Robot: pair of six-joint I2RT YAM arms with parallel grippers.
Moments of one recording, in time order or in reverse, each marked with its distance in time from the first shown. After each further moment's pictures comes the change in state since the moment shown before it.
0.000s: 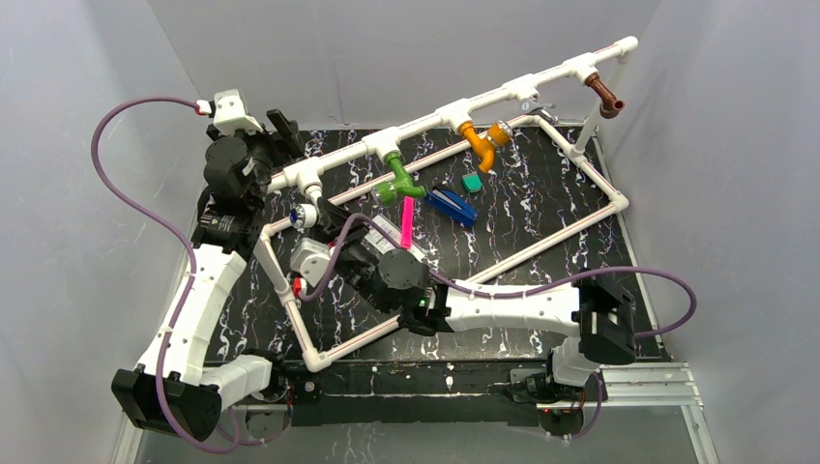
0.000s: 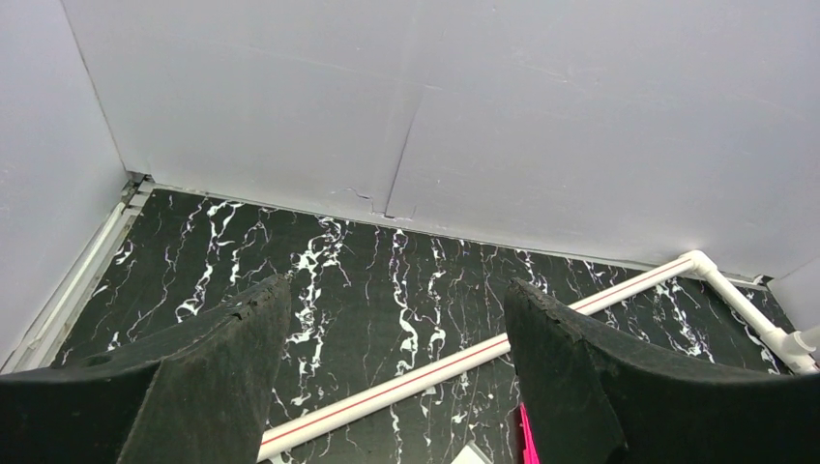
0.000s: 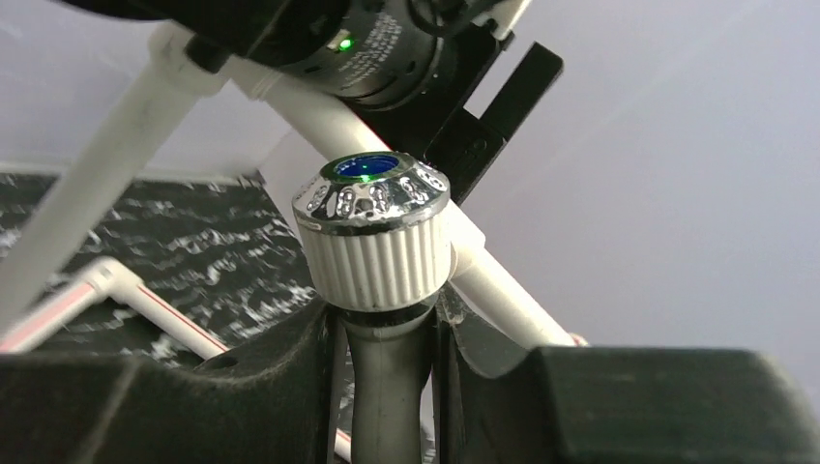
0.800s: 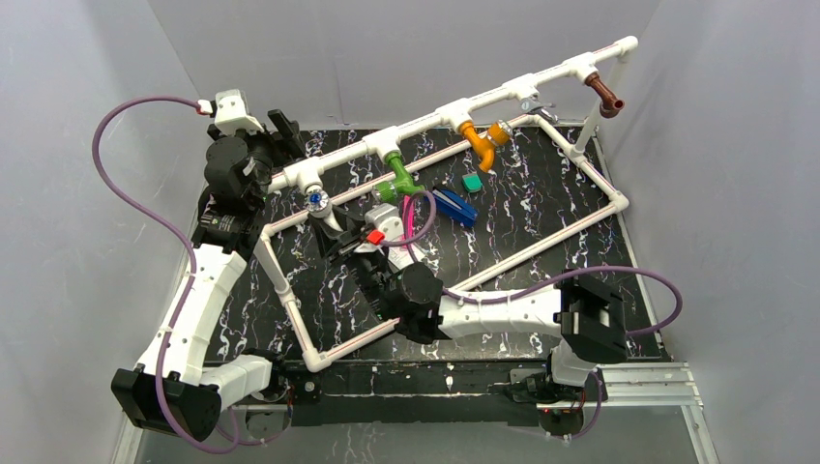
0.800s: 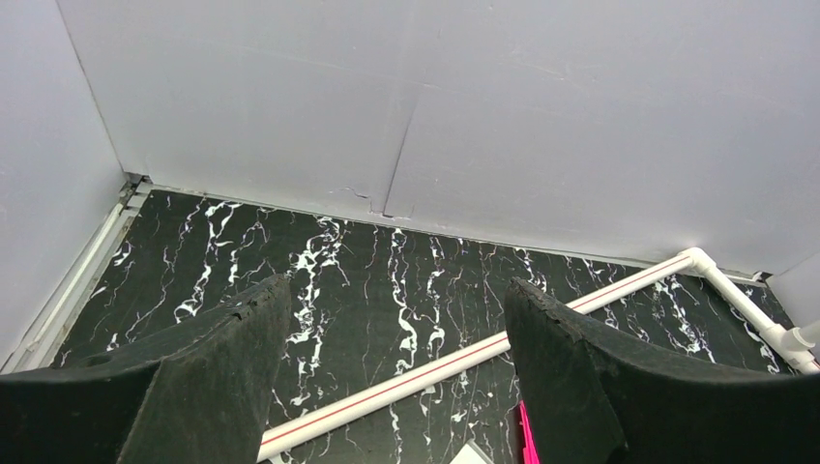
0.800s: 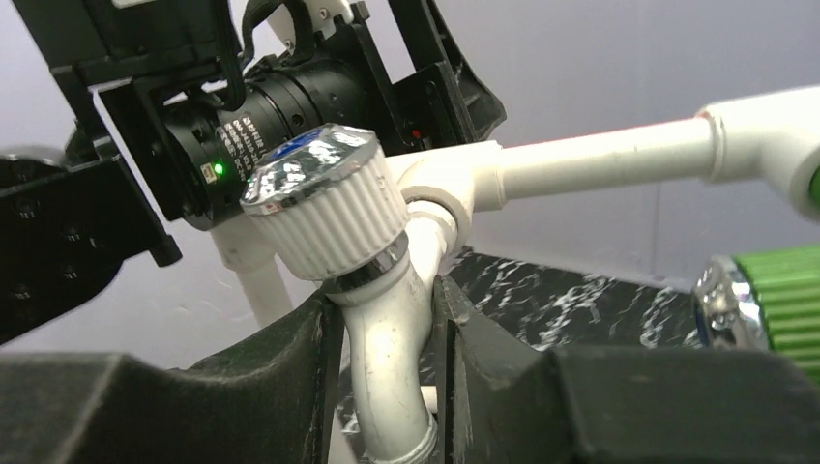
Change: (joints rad) left arm -0.009 0.000 0.002 -0.005 0.002 0.000; right arm 0.002 0.042 -0.126 0.466 0.180 0.834
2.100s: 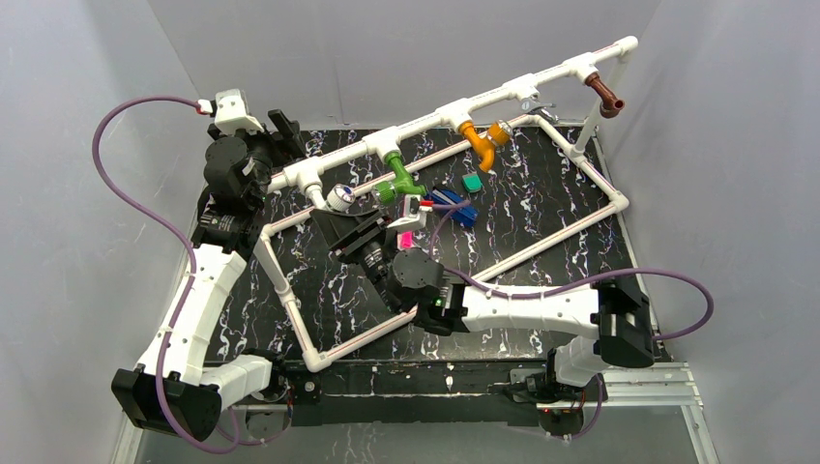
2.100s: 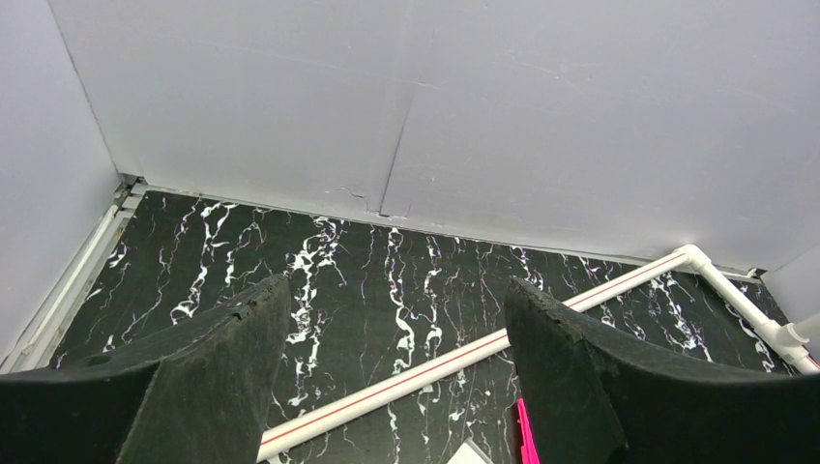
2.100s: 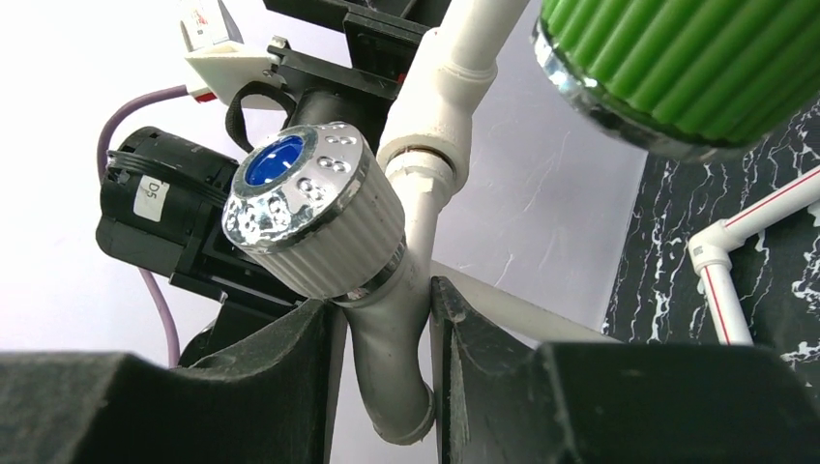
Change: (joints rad) left arm 0.005 0.000 0.000 0.002 0.016 0.000; right arm -0.022 -0.130 0.018 -0.466 0.091 1.233
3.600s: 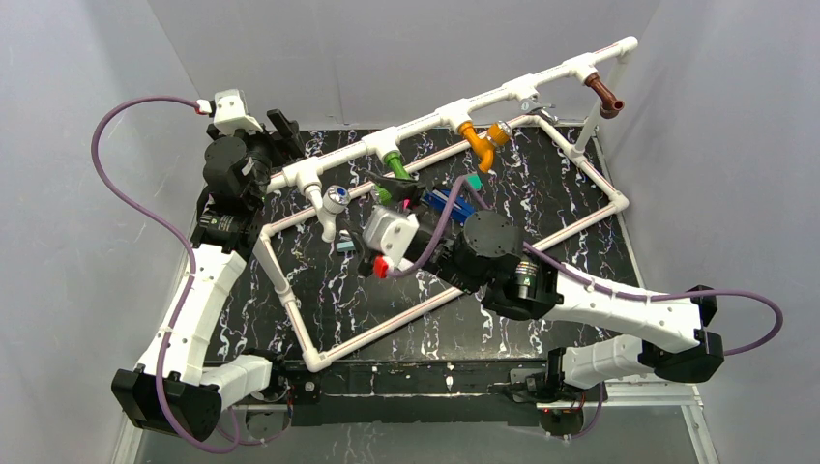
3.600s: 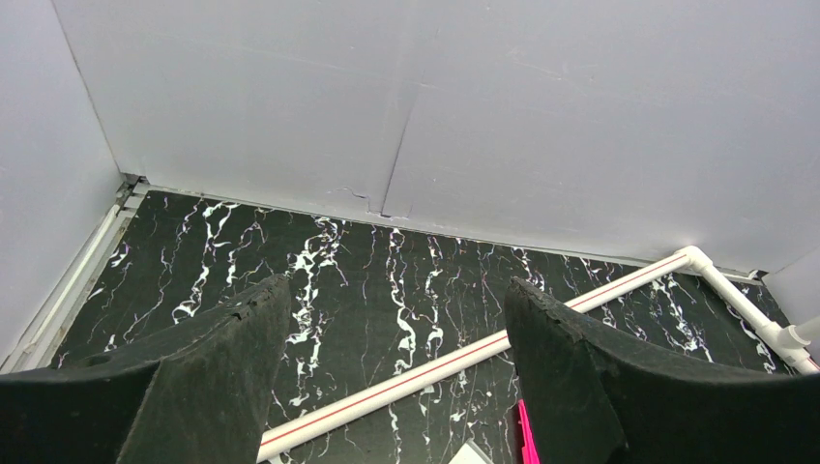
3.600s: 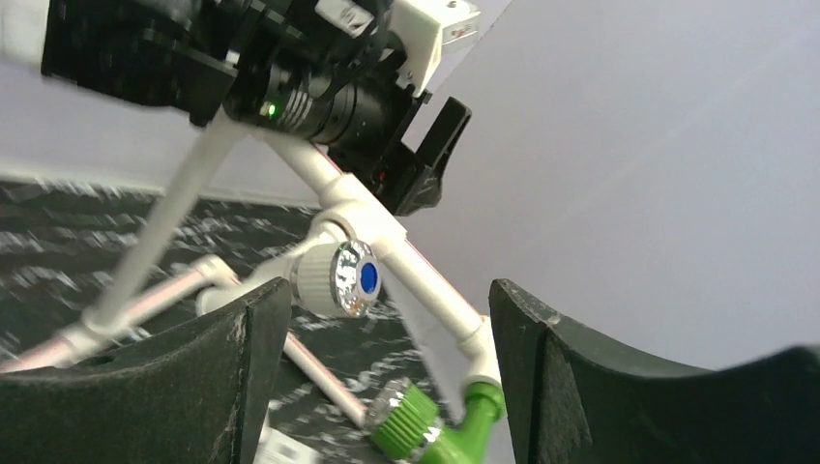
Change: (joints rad) left arm 0.003 0.000 0.000 -0.001 0.000 -0.002; right arm -0.018 -0.285 0.207 -0.547 -0.502 -1.720
